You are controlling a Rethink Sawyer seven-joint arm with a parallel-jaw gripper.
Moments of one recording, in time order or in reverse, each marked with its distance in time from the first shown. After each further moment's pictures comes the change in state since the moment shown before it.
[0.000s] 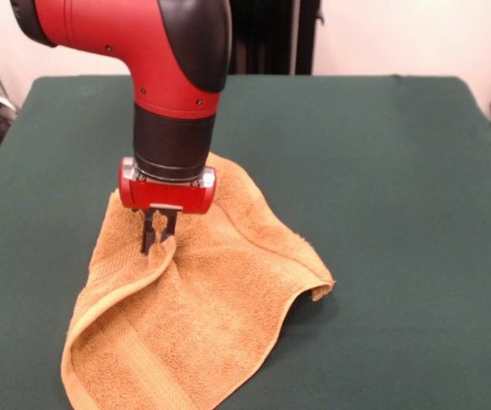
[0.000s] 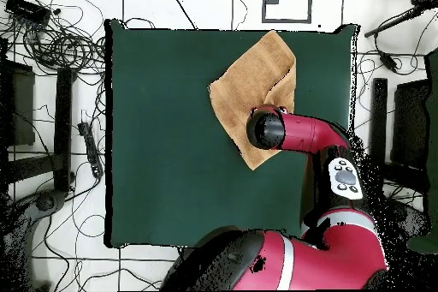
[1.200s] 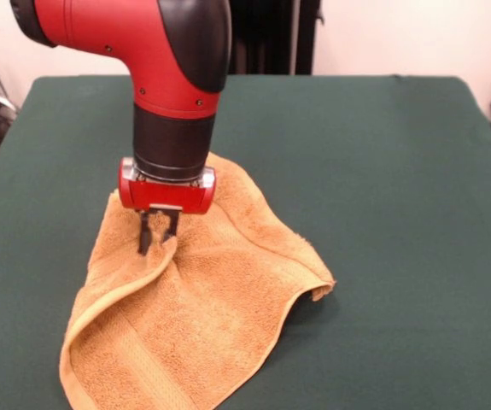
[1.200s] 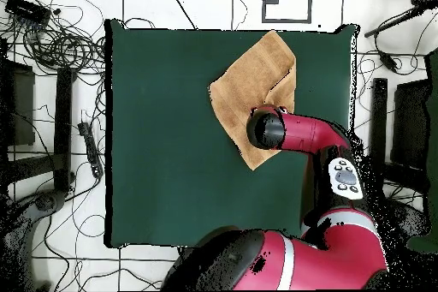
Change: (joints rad) arm -0.001 0.000 0.001 -0.001 0.000 -0.001 0.000
